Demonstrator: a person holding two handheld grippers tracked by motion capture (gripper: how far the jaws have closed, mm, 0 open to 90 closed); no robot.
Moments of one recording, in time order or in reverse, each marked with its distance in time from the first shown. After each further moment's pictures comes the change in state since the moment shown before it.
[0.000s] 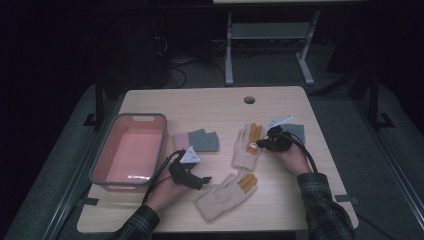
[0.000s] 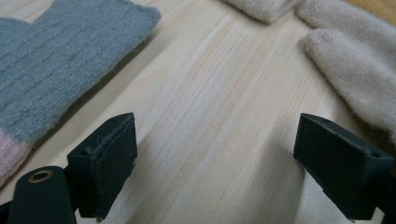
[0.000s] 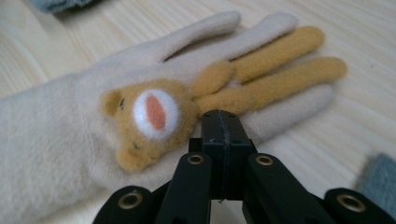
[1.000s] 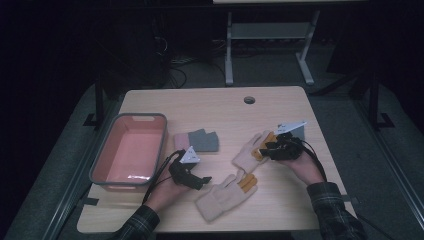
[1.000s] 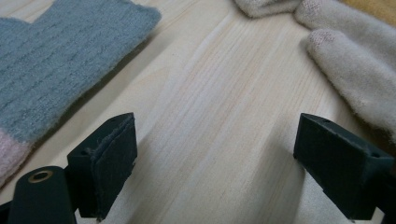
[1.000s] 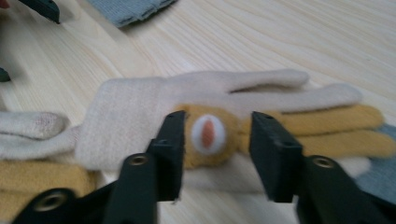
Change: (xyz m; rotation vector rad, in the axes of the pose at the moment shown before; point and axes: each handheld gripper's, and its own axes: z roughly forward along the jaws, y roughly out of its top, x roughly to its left) left arm 0.000 0.000 0.000 -0.002 0.001 -0.002; right arm 0.024 -0.014 -0.045 -0.052 0.031 0.019
